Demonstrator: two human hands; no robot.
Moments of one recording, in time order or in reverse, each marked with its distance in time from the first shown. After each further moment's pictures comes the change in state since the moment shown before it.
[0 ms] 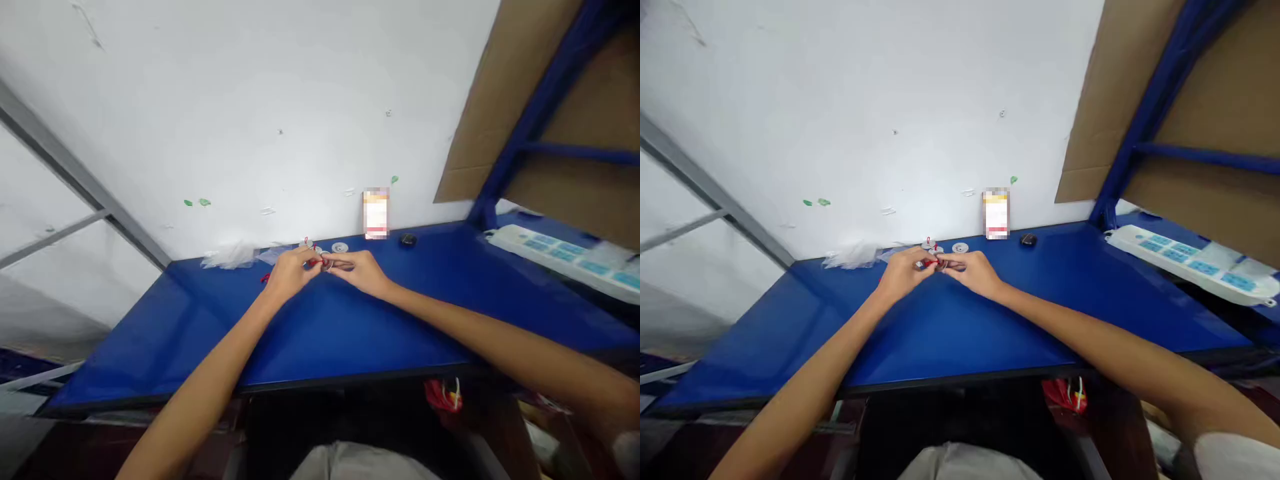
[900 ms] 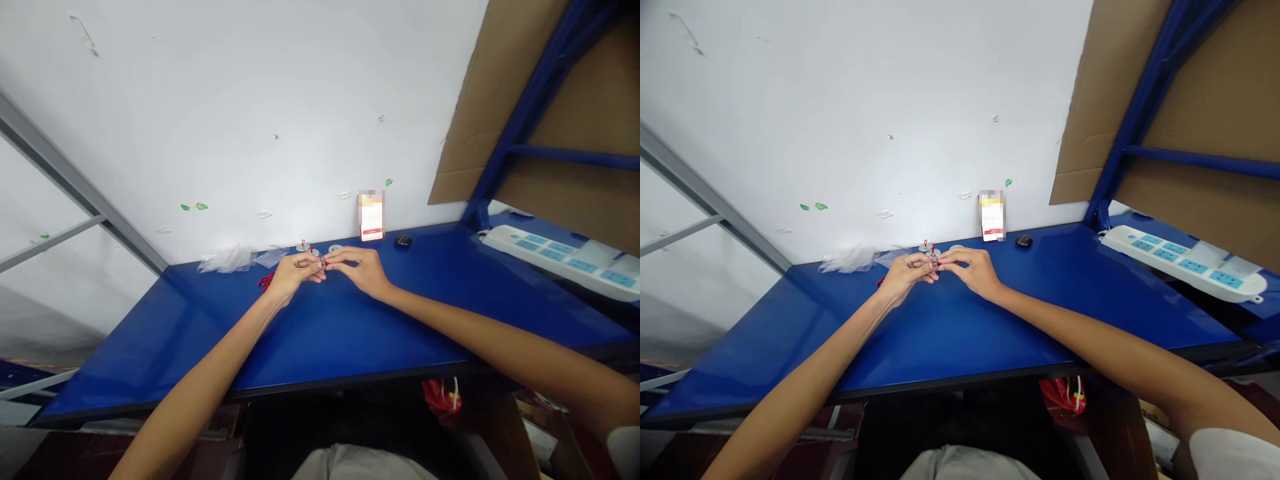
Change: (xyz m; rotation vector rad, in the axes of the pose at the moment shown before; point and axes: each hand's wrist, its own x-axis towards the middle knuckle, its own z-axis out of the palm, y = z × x) left_hand -0.003 0.011 0.014 -1.086 -0.049 -0.606; right_hand 0.003 -0.022 -0.006 -0.035 0.194 -0.239
